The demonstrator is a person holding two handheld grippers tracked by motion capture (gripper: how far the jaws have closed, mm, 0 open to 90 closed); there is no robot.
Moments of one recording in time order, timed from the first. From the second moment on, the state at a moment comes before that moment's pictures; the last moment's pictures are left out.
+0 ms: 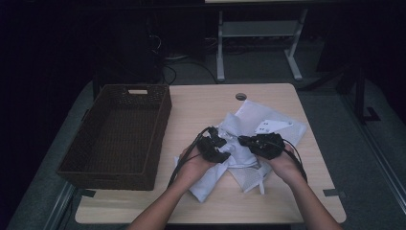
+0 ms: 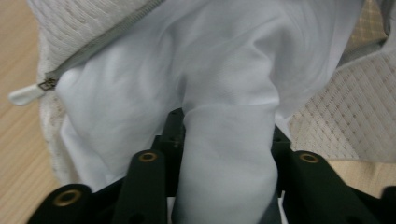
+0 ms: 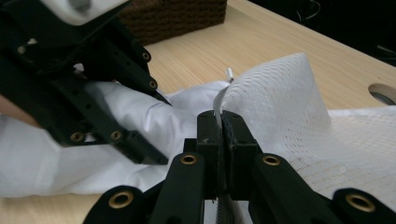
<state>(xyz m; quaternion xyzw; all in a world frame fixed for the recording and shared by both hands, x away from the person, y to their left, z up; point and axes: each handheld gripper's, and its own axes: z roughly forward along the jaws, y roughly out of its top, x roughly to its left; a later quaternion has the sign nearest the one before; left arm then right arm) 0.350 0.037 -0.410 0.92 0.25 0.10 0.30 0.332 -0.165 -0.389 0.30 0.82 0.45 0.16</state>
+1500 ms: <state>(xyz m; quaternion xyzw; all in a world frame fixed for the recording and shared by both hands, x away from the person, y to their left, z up) 0.322 0.096 -0.440 0.93 0.23 0.08 0.28 0.338 -0.172 -0.401 0.31 0.83 0.44 0.16</state>
